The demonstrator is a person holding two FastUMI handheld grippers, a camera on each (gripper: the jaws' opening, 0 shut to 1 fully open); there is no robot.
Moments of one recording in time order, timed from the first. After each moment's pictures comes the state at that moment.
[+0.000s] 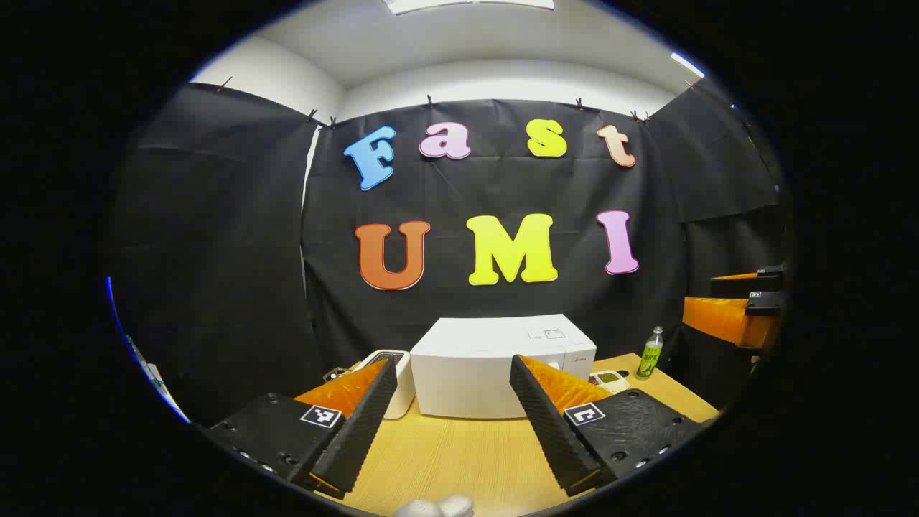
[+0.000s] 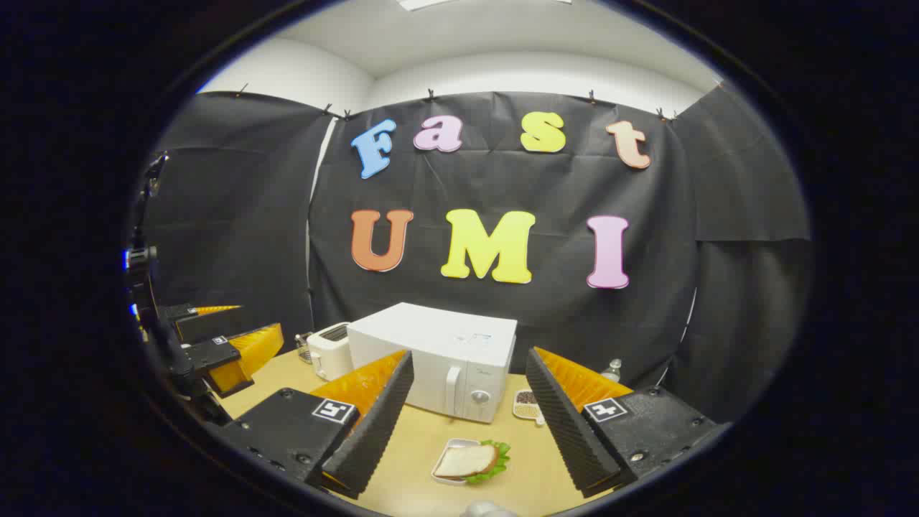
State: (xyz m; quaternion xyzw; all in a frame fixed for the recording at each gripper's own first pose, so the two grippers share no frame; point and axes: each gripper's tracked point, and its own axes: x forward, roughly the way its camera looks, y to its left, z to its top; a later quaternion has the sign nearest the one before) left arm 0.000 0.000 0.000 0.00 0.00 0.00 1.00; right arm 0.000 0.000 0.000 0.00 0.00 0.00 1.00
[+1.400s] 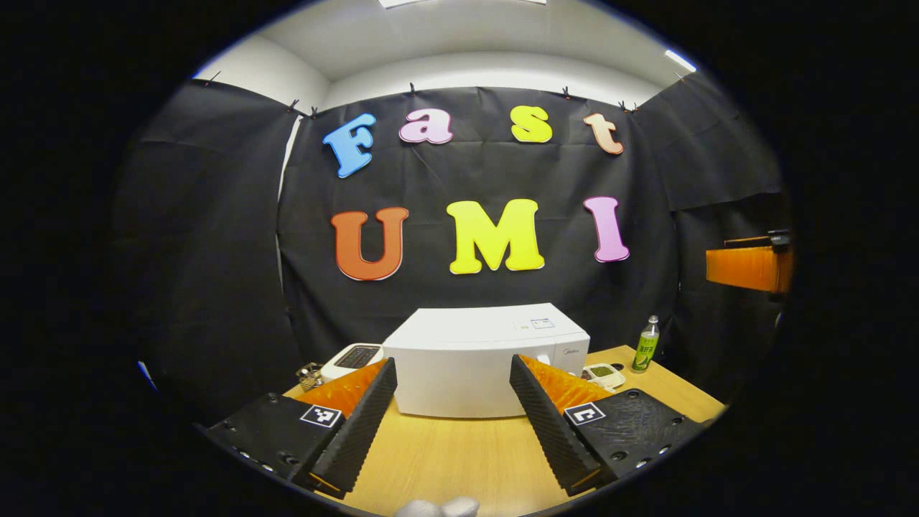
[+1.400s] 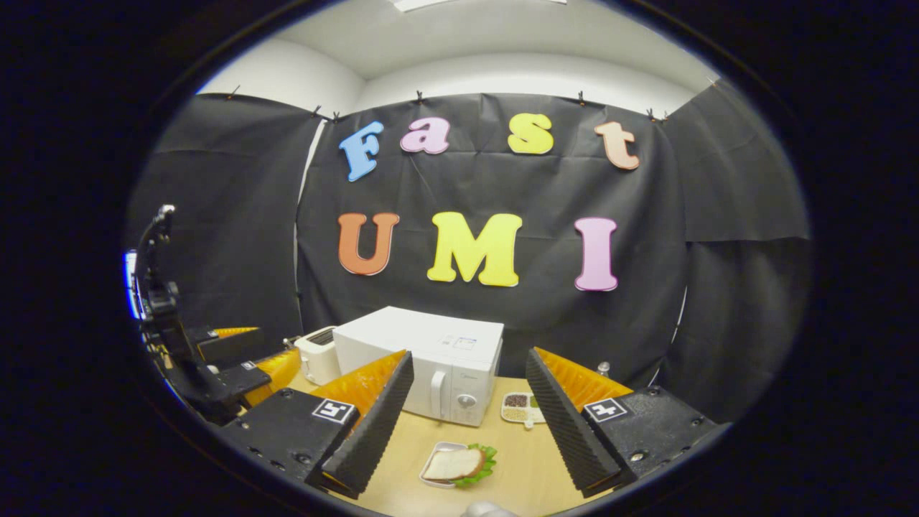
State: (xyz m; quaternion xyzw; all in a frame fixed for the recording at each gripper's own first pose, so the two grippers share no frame) left arm 0.055 -0.051 -0.042 0.00 0.01 -0.05 1.00; right arm 0.004 -0.032 0.005 0.00 0.00 -0.02 1.00
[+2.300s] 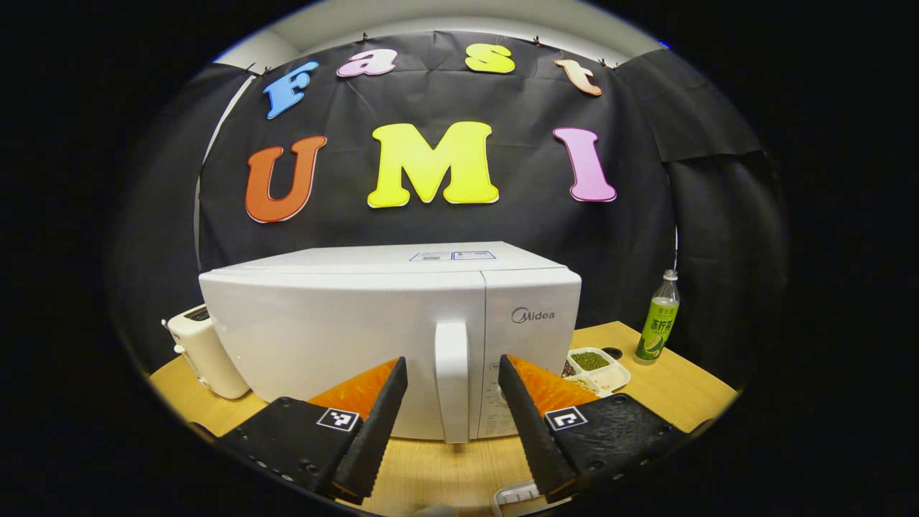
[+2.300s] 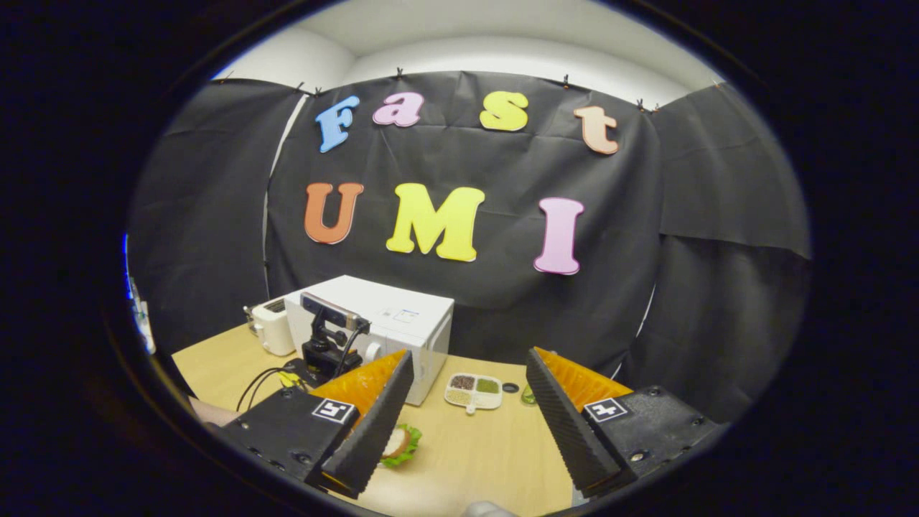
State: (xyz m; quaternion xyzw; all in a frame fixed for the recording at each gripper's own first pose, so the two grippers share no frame) left arm 0.239 -0.209 -0.186 -0.01 0.07 -0.10 0.99; right arm 0.003 -0.130 -0.022 -0.02 0.06 -0.07 1.00
